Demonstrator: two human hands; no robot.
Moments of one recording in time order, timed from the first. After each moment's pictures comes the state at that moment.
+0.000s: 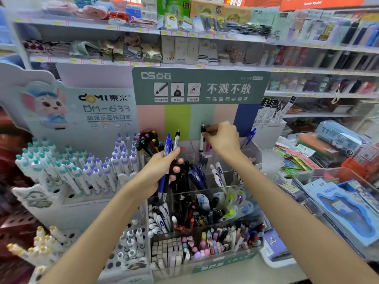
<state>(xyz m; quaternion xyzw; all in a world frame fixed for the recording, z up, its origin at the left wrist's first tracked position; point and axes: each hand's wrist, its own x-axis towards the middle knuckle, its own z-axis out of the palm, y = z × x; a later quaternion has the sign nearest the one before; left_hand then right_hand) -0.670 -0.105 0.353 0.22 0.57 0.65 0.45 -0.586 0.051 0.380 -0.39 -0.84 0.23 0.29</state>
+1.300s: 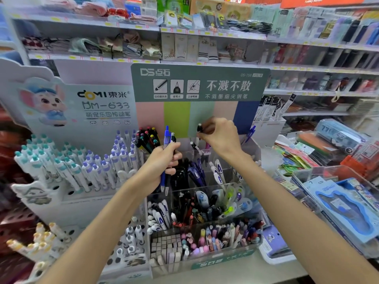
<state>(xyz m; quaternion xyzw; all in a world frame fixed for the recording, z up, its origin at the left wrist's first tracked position) -0.663 -0.101 0.365 0.21 0.60 0.65 0.41 -0.585 0.053 0.376 -0.31 -0.87 0.23 0.33</state>
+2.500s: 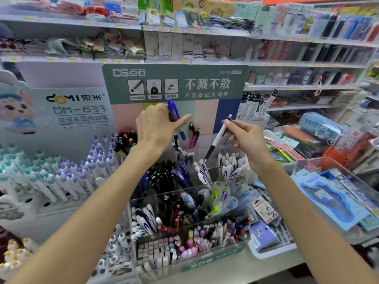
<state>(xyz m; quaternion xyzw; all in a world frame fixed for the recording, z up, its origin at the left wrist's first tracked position) -0.669 -0.043 0.412 0.42 0.82 0.35 -0.15 -0.503 0.072 0.393 -0.36 -0.64 0.55 0.39</state>
